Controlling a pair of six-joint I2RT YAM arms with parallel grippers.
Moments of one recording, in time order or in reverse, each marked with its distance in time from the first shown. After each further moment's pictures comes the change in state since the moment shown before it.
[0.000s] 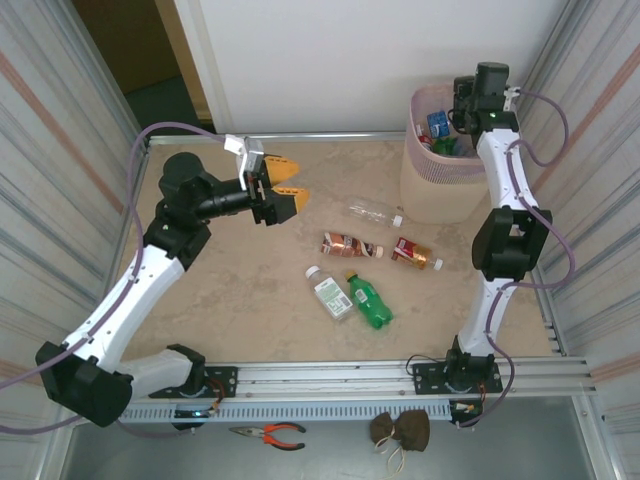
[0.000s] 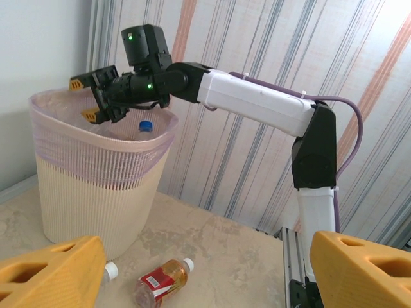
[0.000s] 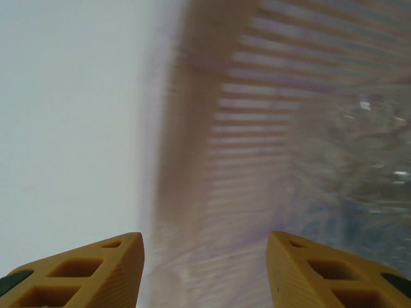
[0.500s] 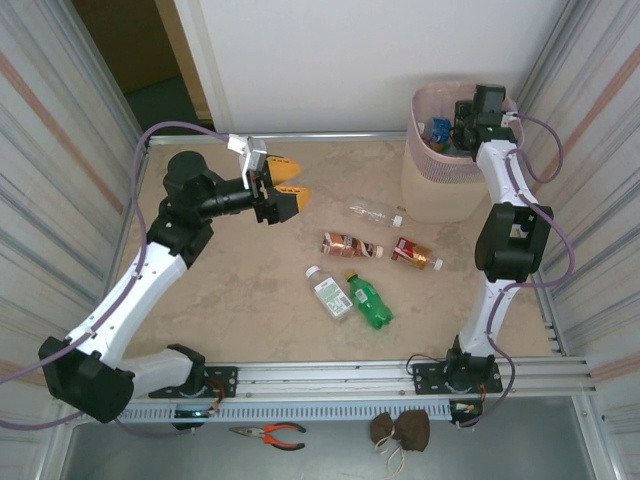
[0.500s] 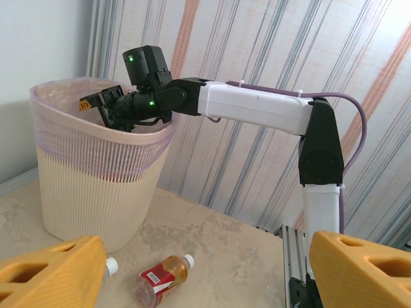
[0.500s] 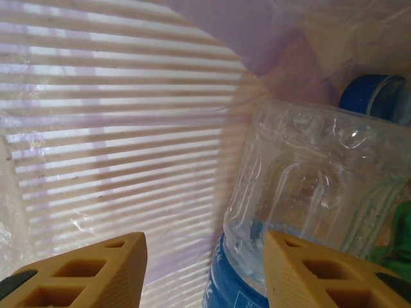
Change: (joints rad) left arm 0.000 0.018 0.000 0.000 -0.002 -0.004; right arm -0.029 -0.018 -0.154 0.063 -0.001 0.040
